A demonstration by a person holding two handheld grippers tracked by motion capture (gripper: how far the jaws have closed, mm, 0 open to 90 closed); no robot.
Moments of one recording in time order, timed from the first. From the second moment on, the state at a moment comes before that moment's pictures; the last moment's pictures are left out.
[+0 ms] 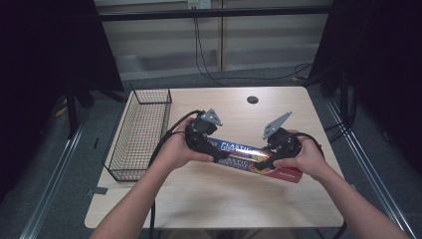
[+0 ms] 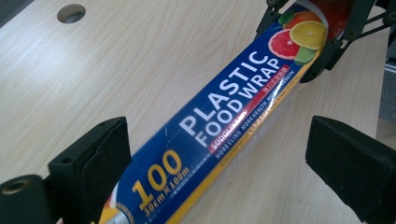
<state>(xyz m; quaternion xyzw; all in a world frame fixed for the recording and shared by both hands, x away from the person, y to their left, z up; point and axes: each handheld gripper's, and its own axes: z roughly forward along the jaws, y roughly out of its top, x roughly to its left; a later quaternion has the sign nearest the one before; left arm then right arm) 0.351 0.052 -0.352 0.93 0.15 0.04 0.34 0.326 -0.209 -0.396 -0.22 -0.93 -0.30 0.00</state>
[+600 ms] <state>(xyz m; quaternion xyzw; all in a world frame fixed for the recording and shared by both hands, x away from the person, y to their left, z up) 0.357 0.024 -0.370 0.96 0.09 0.01 0.28 0.323 -0.200 -0.394 -0.19 -0.93 -0.30 0.01</state>
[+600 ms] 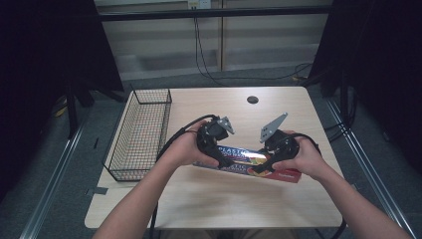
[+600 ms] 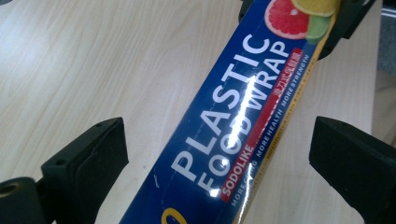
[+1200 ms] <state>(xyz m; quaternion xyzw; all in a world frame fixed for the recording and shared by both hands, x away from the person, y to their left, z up) 0.352 0.005 -0.386 0.98 0.02 -0.03 0.22 0.320 -0.196 -0.387 -0.15 -0.94 -0.31 0.01</state>
